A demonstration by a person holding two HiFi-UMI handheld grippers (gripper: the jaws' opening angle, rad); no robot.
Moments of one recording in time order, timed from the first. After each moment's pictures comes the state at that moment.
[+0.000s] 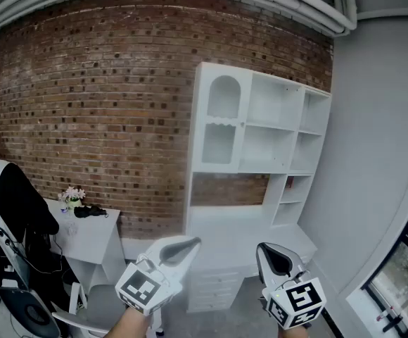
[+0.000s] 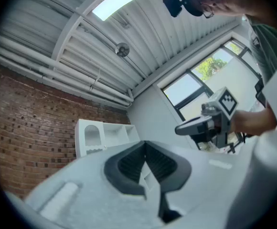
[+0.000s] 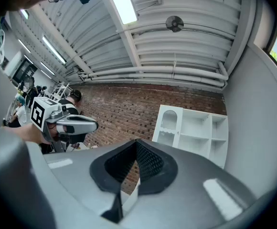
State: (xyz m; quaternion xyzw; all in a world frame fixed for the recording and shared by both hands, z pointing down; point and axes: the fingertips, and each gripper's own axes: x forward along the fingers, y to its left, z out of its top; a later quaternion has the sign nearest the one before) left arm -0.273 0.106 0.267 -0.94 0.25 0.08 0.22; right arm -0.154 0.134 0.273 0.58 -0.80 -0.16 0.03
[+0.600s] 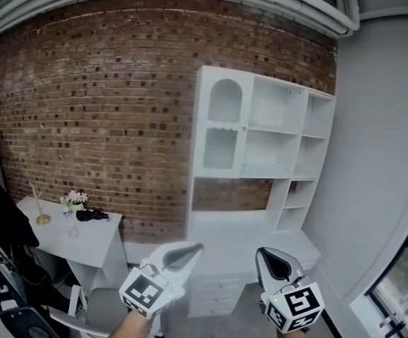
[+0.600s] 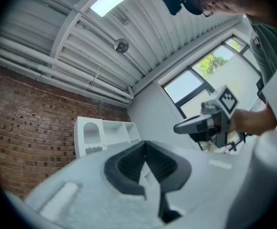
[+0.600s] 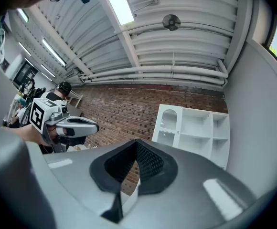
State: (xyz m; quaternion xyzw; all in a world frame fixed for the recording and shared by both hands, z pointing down) left arm -0.246 0.087 0.278 -0.94 0.26 0.06 0.23; right arm -0.131 0.115 0.276 0.58 -0.80 -0.16 0.02
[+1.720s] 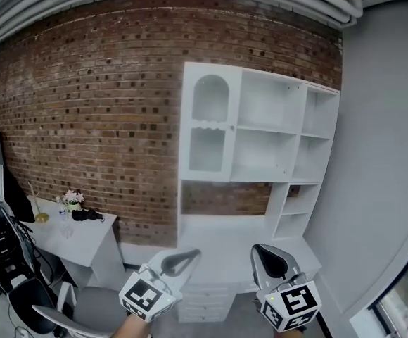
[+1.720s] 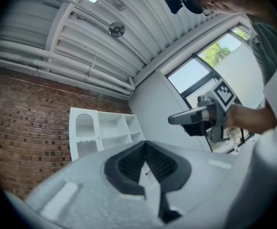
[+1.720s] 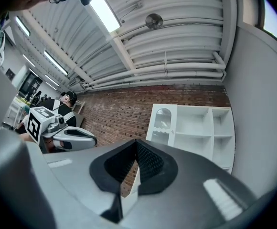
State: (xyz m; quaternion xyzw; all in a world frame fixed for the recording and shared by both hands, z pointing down) left arm -0.096 0.025 0.304 -0.93 0.29 0.04 0.22; right arm 0.012 0.045 0.273 0.54 -0.83 -0.16 -0.01
